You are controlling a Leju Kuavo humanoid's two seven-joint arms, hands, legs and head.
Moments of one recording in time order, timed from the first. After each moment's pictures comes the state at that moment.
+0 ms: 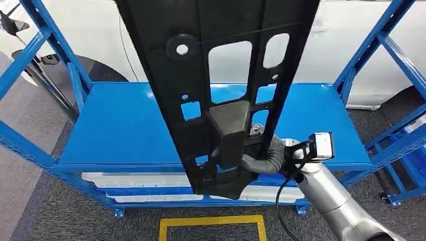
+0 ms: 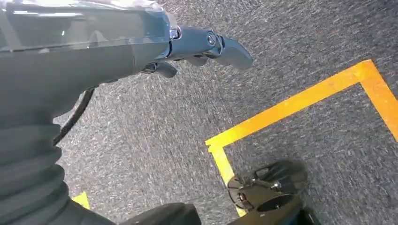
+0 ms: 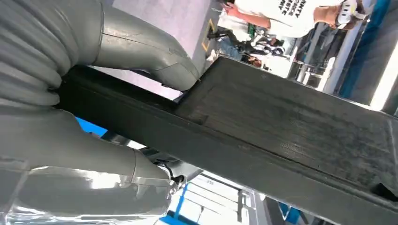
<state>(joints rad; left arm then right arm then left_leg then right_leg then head) -0.16 -0.16 0.87 -0.20 -1.40 0.15 -0.04 -0.53 -0.33 0.51 -1.52 -0.24 0.79 -0.64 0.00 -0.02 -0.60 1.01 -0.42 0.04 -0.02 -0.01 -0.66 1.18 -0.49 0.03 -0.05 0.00</state>
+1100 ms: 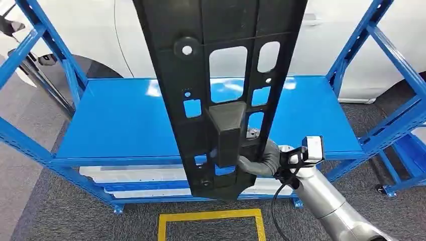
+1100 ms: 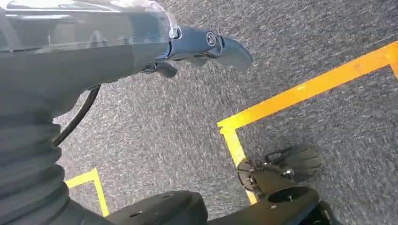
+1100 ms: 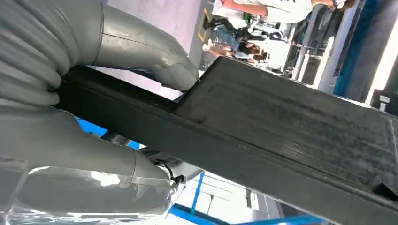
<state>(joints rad) -0.16 -0.16 0.90 -0.20 -1.35 0.10 -0.02 -0.50 -0.32 0.53 -1.46 -0.24 0.75 -0.67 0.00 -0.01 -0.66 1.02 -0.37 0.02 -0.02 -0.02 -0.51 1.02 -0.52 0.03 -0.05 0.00</state>
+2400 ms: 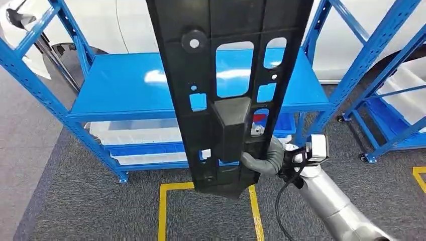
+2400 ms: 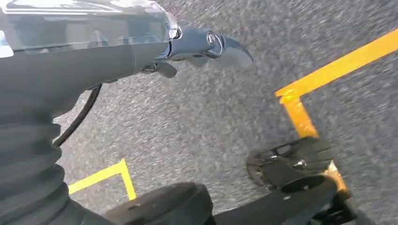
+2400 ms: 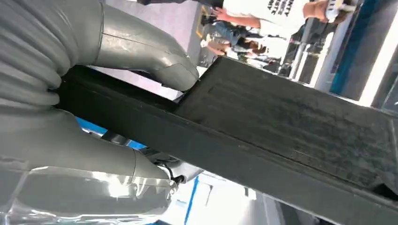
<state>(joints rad) -0.16 -0.16 0.90 -0.20 -1.37 0.10 -0.01 -0.48 -0.33 0.50 -1.48 -0.24 0.74 -0.65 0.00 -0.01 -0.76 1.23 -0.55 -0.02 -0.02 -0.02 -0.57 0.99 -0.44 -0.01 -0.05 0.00</state>
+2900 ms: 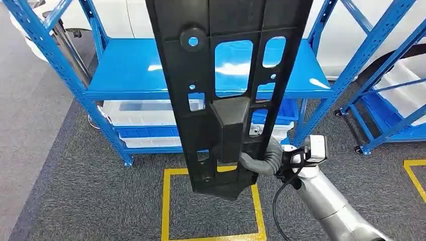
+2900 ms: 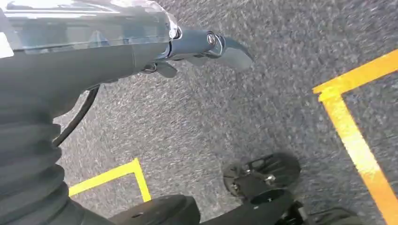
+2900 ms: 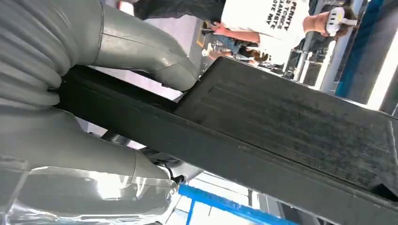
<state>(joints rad) -0.16 -0.16 0.90 -0.20 -1.37 0.10 -0.01 -0.48 -0.32 0.50 -1.48 -0.24 0.74 -0.65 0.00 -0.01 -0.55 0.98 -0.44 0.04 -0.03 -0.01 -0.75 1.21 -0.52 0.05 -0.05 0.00</state>
